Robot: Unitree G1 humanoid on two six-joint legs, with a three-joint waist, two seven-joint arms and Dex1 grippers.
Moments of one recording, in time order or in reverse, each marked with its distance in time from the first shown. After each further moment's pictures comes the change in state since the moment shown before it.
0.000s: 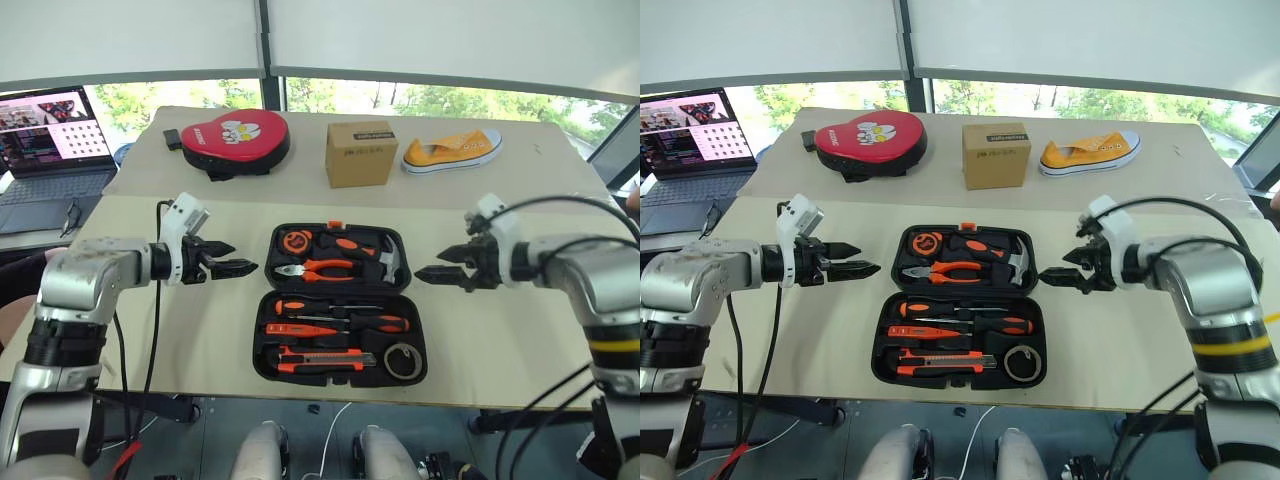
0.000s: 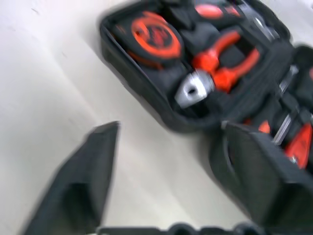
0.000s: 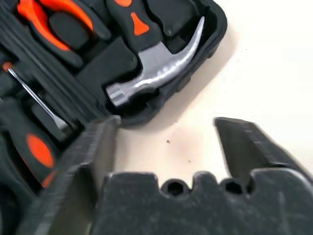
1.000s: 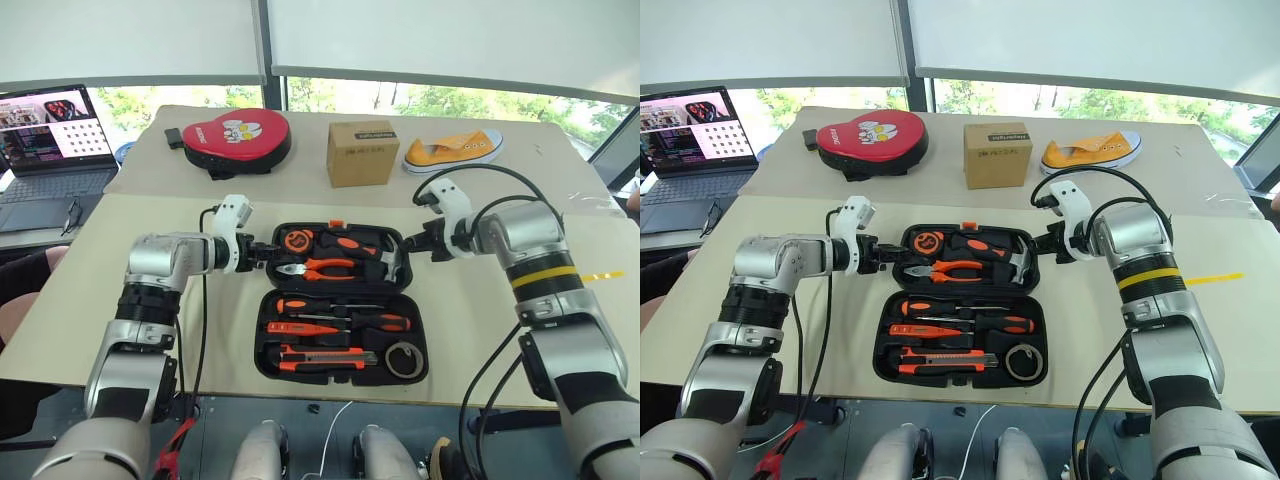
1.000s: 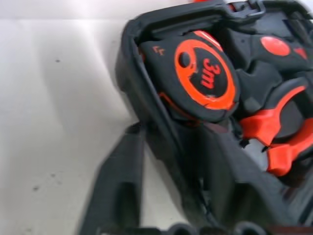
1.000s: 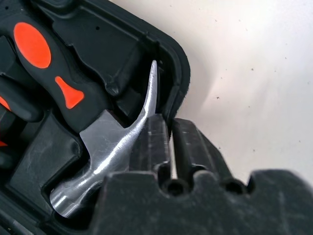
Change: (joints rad) left arm -0.201 -0.284 -0.014 0.379 0.099 -0.046 0.196; right arm -0.301 0.244 0.113 0.538 -0.166 -0.090 -0.171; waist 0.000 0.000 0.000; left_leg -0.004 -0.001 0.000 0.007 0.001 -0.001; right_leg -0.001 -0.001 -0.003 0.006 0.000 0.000
